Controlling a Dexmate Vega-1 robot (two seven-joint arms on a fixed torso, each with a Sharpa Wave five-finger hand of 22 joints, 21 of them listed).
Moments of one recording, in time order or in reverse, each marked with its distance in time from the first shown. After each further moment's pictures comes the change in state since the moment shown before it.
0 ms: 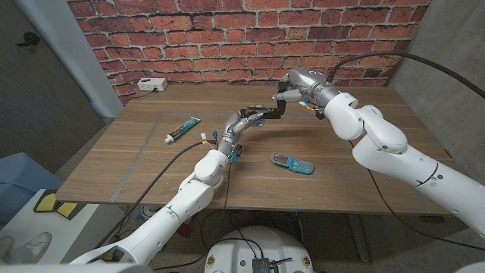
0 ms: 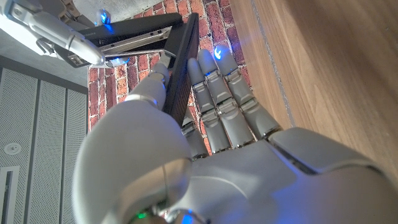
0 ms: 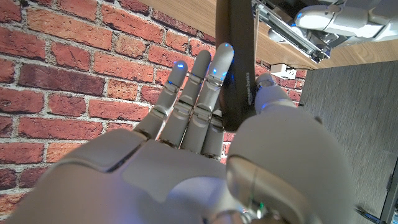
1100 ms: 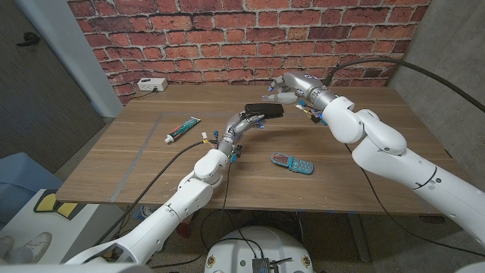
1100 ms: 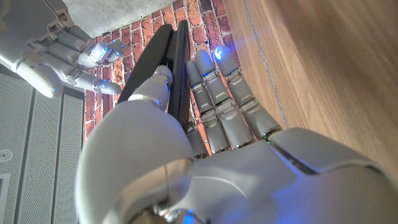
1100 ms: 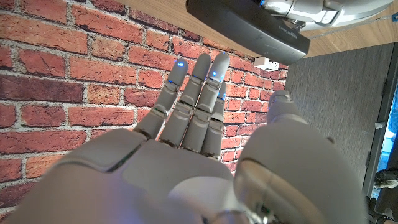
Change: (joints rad) left arm -0.011 0.011 0.009 0.002 -0.012 0.028 -0.023; left_hand 0.018 0.013 0.019 0.019 0.000 0.000 0.000 -0.015 0.005 0.002 -0.002 -0.016 0.008 0.011 -0.011 0.000 -0.005 -0.011 0.000 0.027 -0.005; right arm -0.042 0.016 0.043 0.007 0.061 0.090 -0.033; right_hand -0.217 -0.094 -0.107 0.047 0.000 -0.223 -0.012 -0.135 -0.079 -0.144 0.020 -0.058 -0.061 -0.032 0.012 -0.059 -0.033 0.007 0.015 0.007 -0.020
